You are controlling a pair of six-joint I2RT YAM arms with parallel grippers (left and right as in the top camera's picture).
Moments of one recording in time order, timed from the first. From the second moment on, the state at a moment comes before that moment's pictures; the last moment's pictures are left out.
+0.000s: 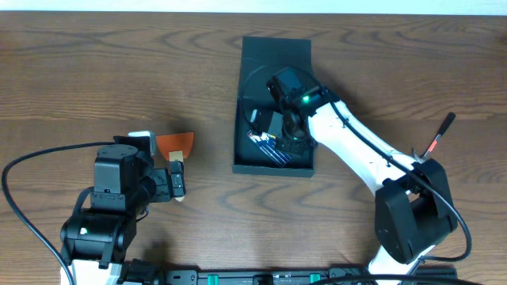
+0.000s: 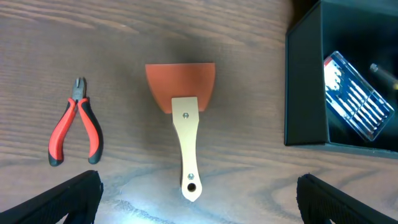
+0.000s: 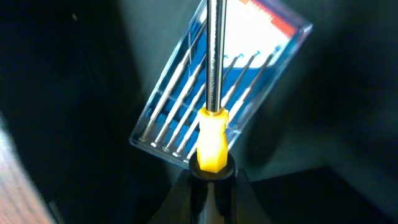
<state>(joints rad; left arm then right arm) -0.13 0.79 0.77 -0.86 0.05 -0.20 0.53 1.86 1.38 -0.94 -0.03 -0.74</state>
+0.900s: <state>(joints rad) -0.13 0.79 0.77 -0.86 0.05 -0.20 0.53 1.86 1.65 -1.09 -0.04 -0.50</state>
